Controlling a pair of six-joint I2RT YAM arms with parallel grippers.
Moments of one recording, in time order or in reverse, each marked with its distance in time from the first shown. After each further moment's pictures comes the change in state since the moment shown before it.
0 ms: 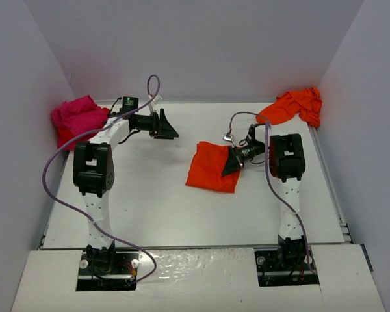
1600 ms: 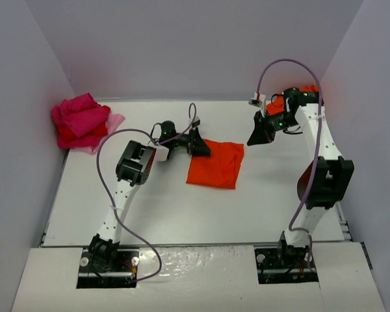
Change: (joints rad) left arm -0.253 0.522 0.043 1.419 0.183 -1.316; right arm -0.125 -0.626 0.025 -0.054 0.276 -0.053
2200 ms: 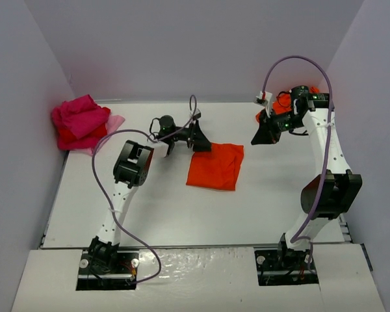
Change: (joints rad) left arm 0.005 -0.033 0.038 0.041 0.018 -0.053; right arm -0.014 -0.124 -0.001 0.001 0.026 0.039
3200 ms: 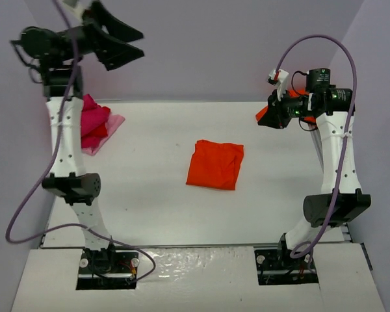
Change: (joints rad) left arm 0.353 -0.631 0.786 -0.752 -0.046 0.514; right arm -0.005 -0.089 0.189 0.090 0.071 0.229
